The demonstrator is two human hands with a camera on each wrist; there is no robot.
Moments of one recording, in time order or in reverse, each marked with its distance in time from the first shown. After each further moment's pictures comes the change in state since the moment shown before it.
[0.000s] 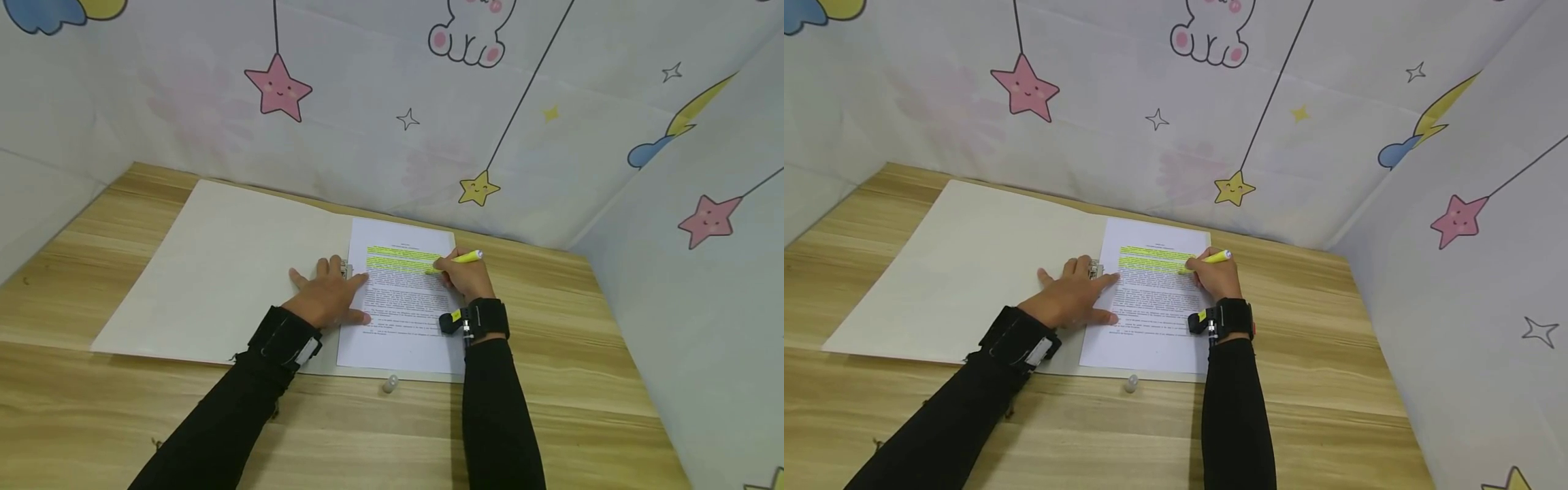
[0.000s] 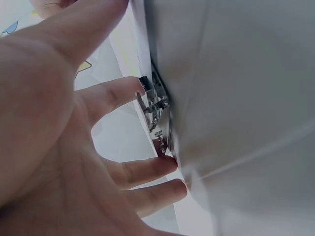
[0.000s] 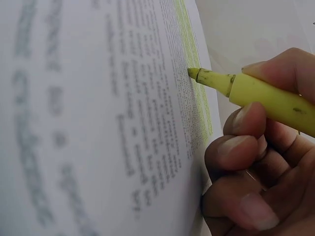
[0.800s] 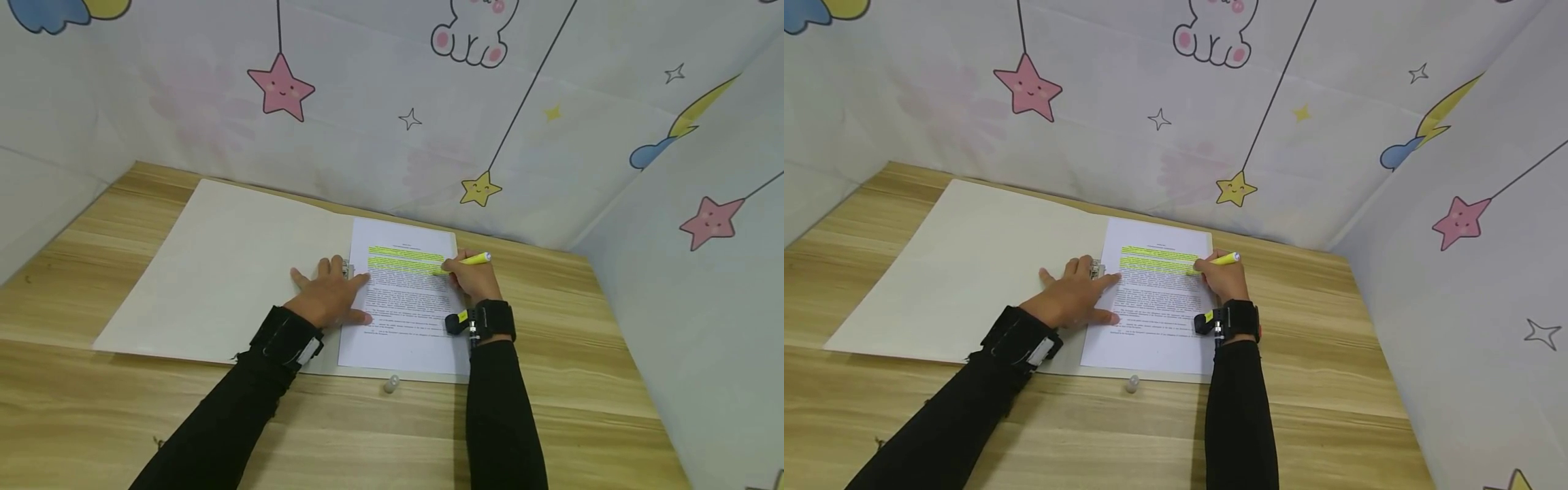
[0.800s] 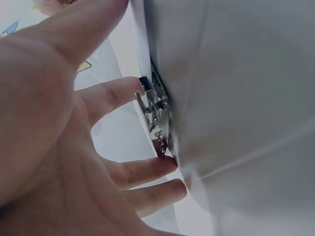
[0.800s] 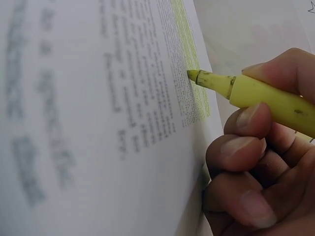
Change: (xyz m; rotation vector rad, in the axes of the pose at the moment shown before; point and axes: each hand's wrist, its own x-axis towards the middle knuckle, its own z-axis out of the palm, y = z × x) left_hand -0.002 0.000 -0.001 -0.011 -0.004 0.000; right_hand 0.003 0.005 -0.009 0.029 0.008 0.033
